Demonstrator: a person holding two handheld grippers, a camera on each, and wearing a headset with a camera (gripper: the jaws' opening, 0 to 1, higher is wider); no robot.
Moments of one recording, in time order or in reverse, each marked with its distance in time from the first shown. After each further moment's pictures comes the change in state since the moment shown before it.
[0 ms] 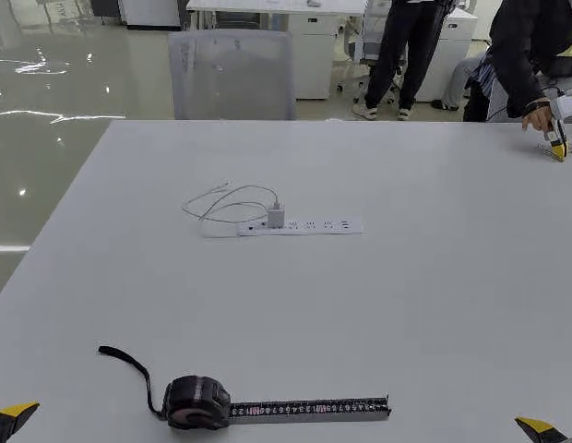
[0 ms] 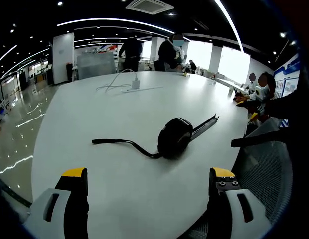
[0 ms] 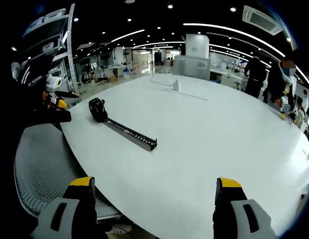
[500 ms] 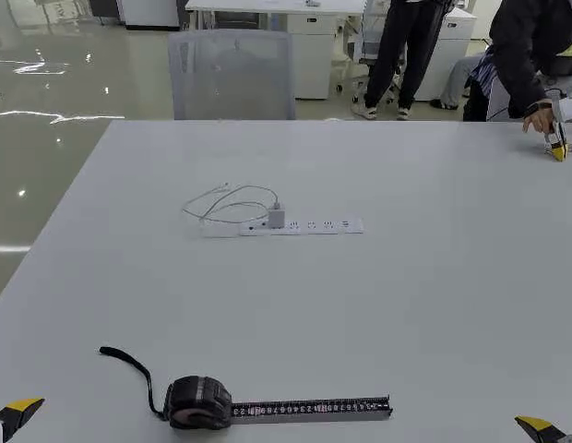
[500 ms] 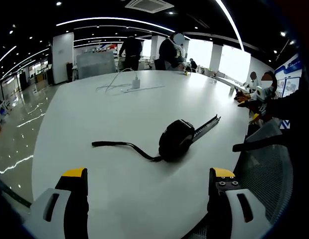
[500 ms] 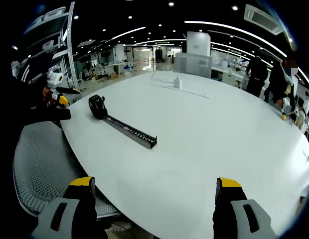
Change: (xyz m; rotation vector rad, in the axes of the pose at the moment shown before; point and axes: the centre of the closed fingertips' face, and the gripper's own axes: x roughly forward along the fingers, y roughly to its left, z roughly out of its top) left arm 0.006 -0.001 0.009 -0.005 0.003 0.003; right arm 0.003 -0.001 -0.005 -0.013 0.027 0.002
